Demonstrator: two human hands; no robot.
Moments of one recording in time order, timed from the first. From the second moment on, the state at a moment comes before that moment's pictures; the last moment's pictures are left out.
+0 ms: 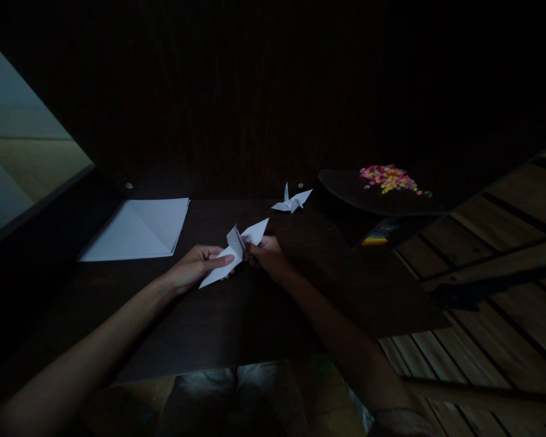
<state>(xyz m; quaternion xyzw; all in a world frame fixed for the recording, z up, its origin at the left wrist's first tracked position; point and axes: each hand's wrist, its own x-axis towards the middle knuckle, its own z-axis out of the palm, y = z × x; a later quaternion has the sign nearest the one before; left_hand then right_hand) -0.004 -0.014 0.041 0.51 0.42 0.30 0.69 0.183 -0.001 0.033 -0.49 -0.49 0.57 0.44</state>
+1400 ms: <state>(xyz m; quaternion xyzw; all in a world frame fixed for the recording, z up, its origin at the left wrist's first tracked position) -0.004 -0.012 0.034 0.61 0.51 0.29 0.53 0.187 0.001 0.029 -0.46 -0.64 0.36 0.50</state>
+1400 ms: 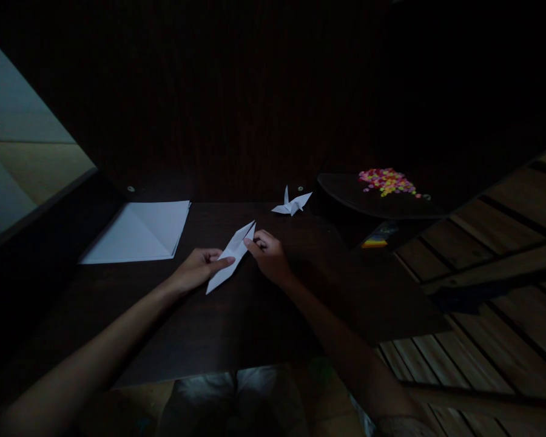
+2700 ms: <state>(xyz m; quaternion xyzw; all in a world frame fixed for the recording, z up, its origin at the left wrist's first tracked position) -0.010 -0.008 0.032 0.75 0.46 0.37 0.32 0.195 -0.004 0.024 -0.37 -0.84 0.16 0.36</state>
